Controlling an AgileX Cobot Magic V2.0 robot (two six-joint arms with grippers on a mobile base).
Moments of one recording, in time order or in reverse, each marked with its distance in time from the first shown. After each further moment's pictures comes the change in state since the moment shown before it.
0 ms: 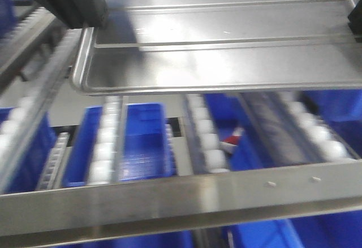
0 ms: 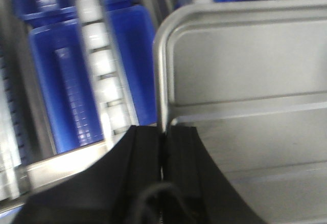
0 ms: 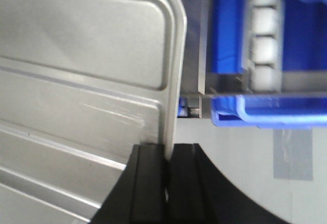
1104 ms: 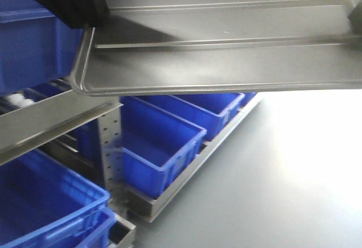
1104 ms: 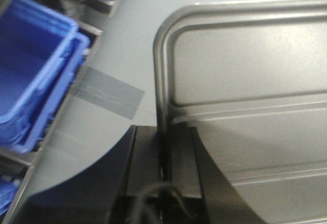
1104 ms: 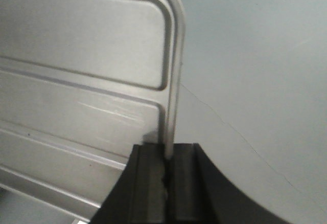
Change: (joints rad) left arm 0.000 0.000 0.000 0.000 0.000 -0.002; right arm 0.000 0.000 0.000 0.000 0.000 0.000
